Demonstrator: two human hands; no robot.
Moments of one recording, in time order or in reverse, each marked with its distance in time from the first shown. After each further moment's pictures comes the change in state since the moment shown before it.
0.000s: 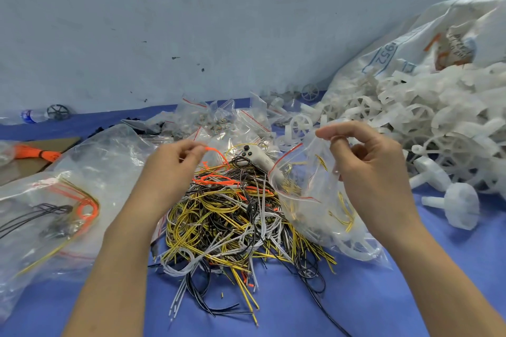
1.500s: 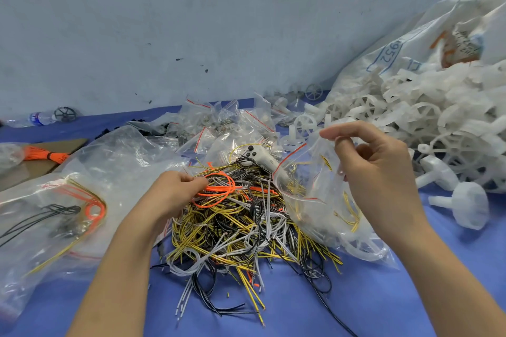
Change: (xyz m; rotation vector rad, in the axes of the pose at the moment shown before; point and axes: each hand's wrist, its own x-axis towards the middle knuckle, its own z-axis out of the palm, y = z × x) left_hand -0.004 -0.029 0.010 -0.086 -0.141 -0.449; right_hand -0.001 0.000 0.001 0.038 -0.015 0.003
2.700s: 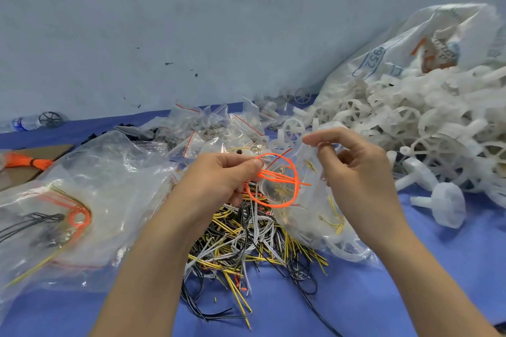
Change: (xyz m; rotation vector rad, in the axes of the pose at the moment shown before) left_hand -0.062 0.077 0.041 -0.410 -0.268 0.236; right_hand -0.002 -0.001 -0.004 -0.024 -0.036 -0.007
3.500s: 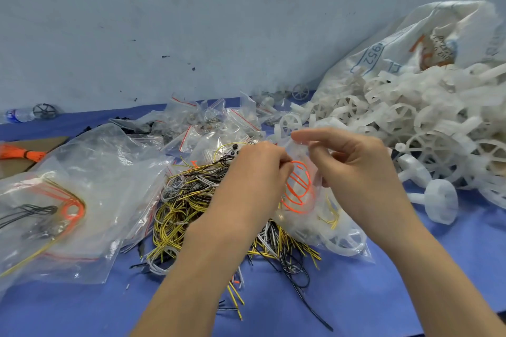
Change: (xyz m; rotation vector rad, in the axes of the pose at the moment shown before) left_hand -0.006 0.019 0.055 0.823 0.050 0.431; right_hand -0.001 -0.010 -0.010 -0.028 -0.118 -0.007
